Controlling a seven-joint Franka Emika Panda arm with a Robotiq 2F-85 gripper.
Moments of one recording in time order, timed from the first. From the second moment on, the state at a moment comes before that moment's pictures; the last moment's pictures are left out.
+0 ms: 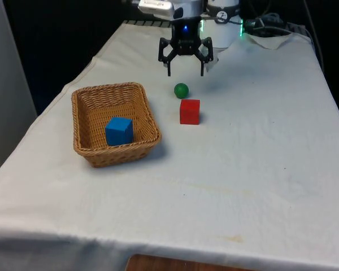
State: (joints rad) arm 0.35 0.06 -0.54 -2.71 0.10 2.82 -0.43
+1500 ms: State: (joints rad) arm 0.35 0.27 -0.47 -2.67 0.20 2.97 -0.43
